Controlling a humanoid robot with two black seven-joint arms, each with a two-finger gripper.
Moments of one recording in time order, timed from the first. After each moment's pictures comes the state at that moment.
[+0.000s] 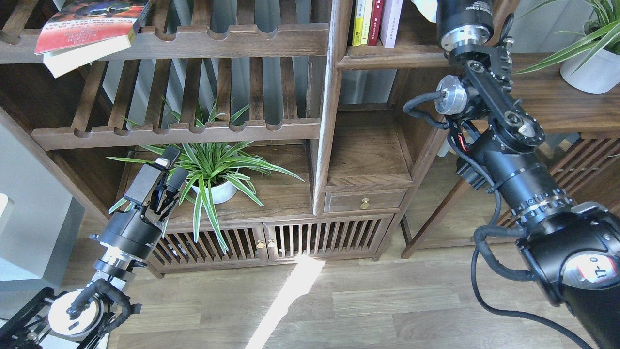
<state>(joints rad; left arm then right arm) -0.03 0.24 -1.12 -1.39 -0.23 -0.49 0.02 0.94 -0.09 1.18 0.76 -0.81 -0.26 0.42</state>
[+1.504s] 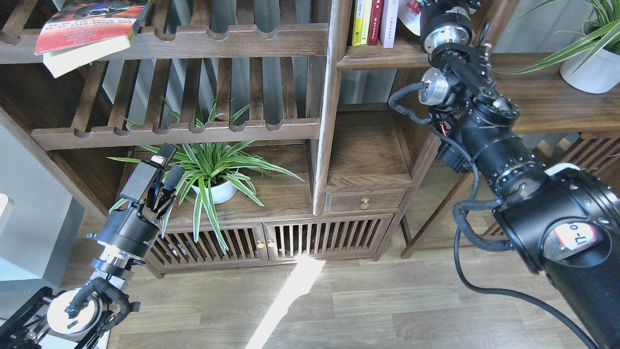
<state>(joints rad) -0.03 0.24 -1.13 -1.39 -0.24 -0.49 0.01 1.14 0.01 1.09 0.33 -0.68 -0.20 0.45</state>
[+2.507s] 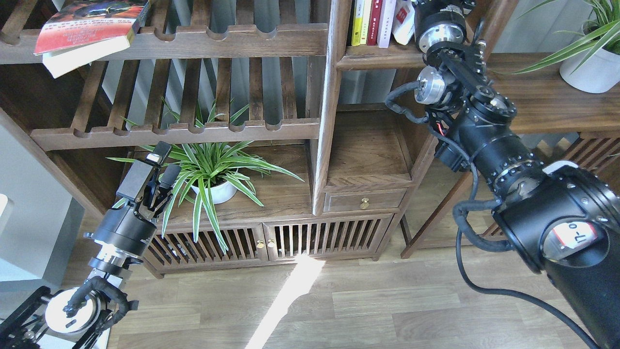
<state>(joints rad) -0.03 0.24 -1.14 -1.39 -0.25 -0.49 0.00 1.14 0.02 1.05 0.35 -0.63 -0.20 0.44</state>
